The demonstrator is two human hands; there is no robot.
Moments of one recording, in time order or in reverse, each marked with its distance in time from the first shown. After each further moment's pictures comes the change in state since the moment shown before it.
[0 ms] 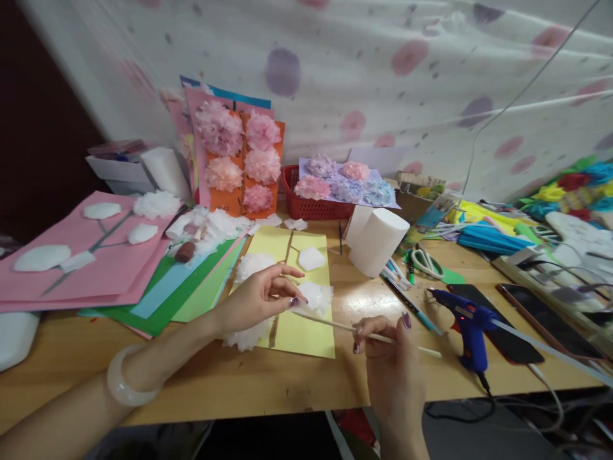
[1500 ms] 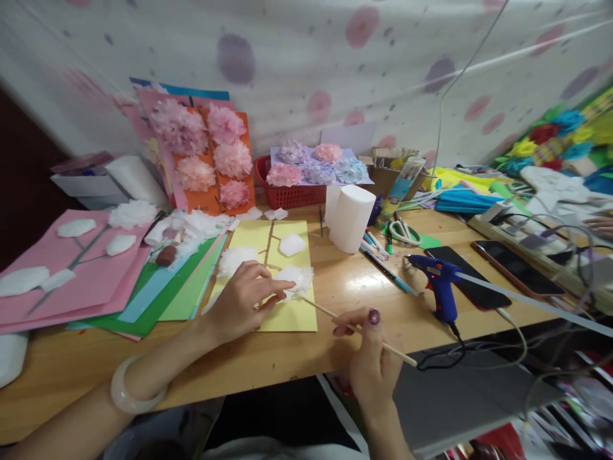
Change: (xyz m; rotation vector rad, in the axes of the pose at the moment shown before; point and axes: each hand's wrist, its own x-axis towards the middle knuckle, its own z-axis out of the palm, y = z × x) left_hand -0.005 -0.012 0.013 0.985 0.169 0.814; right_hand -0.032 0.021 -0.018 -0.560 0.133 -0.372
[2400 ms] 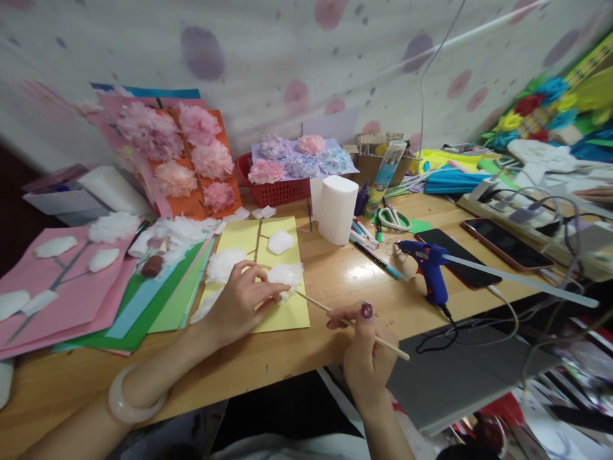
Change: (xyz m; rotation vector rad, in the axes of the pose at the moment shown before) left_hand 0.003 -0.002 0.010 0.080 -0.171 0.025; right_hand -0.001 0.001 0.001 -0.010 0.091 -0.042
